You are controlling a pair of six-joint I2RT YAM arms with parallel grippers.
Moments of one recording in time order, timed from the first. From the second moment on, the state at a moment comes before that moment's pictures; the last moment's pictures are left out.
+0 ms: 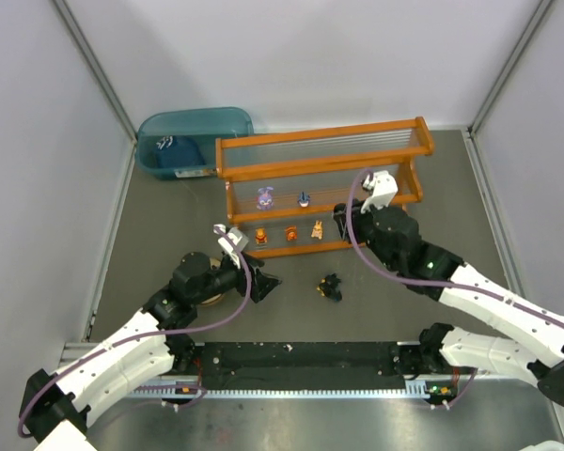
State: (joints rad) left arm -0.68 0.63 0.32 0.09 0.31 -0.32; right arm 0.89 0.95 0.82 -0.15 0.42 0.32
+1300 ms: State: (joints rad) left arm -0.63 0.63 0.32 0.09 0.33 -0.32; right arm 0.71 1.32 0.94 0.02 0.48 0.36
